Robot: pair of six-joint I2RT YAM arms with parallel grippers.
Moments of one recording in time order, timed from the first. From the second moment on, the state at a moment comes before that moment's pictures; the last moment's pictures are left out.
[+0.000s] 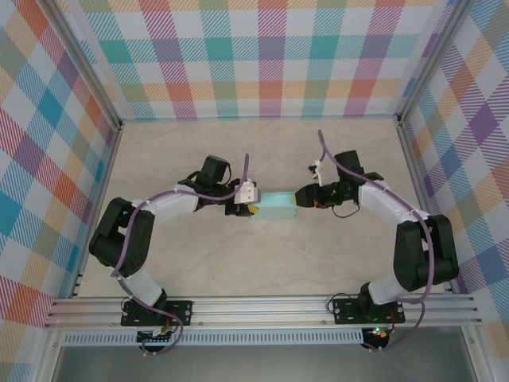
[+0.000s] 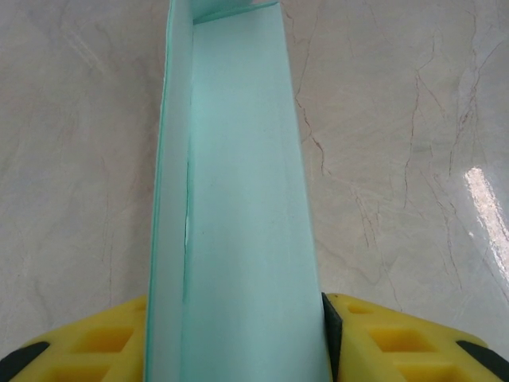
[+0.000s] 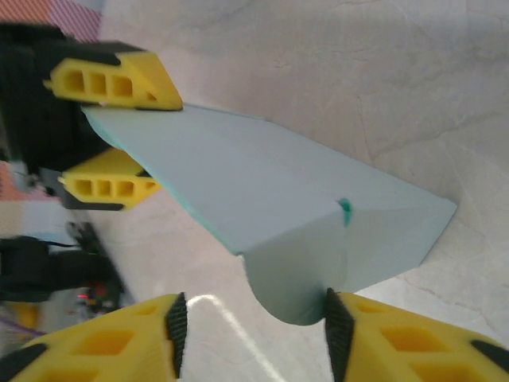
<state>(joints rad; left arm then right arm) -0.48 1.69 1.01 -0.18 0.67 0.99 0.24 1.50 0.96 -0.55 -0.78 0.09</state>
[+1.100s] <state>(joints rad) -0.52 1.71 1.05 -0.21 0.61 0.94 0.31 1.50 1.07 -0.63 -0.49 -0.04</state>
